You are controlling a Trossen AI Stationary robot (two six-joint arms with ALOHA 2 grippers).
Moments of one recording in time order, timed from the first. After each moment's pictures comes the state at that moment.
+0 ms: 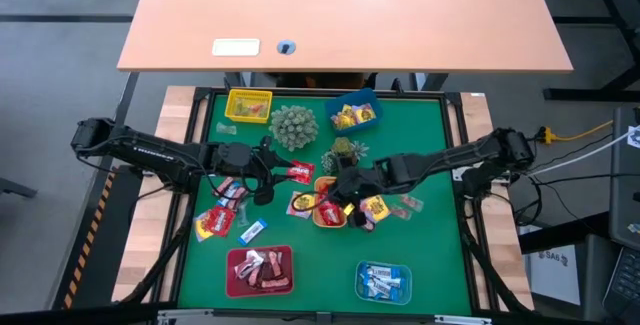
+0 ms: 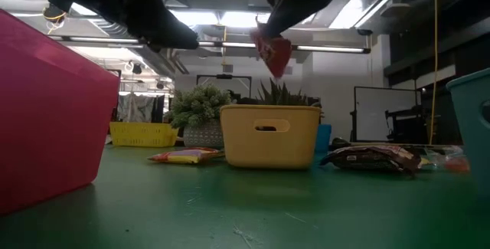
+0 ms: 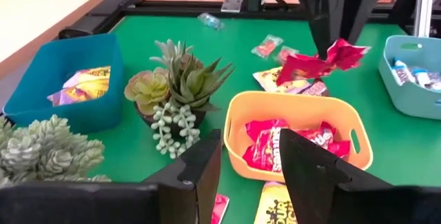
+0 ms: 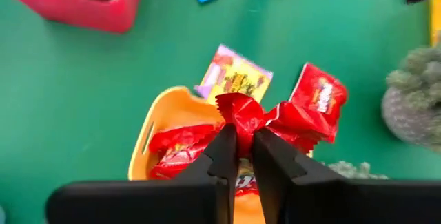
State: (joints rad) left arm -0.05 1.10 0.54 0.17 -0.17 -0.07; right arm 0.21 1.68 1.35 -0.55 0.08 -0.14
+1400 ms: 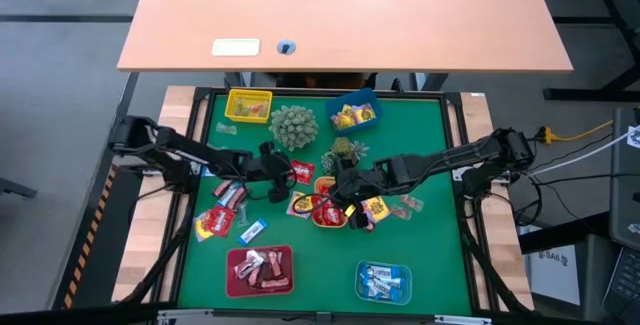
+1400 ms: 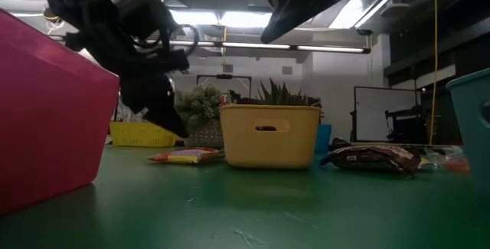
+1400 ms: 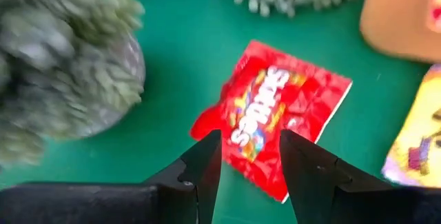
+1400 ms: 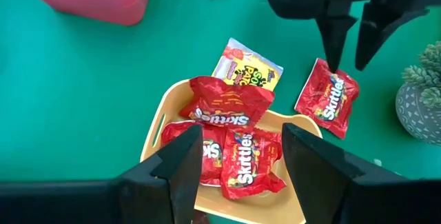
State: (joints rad) left arm 0.01 1.50 0.54 0.12 -0.37 -0.16; right arm 0.21 1.68 1.35 -0.57 0.06 -0.14
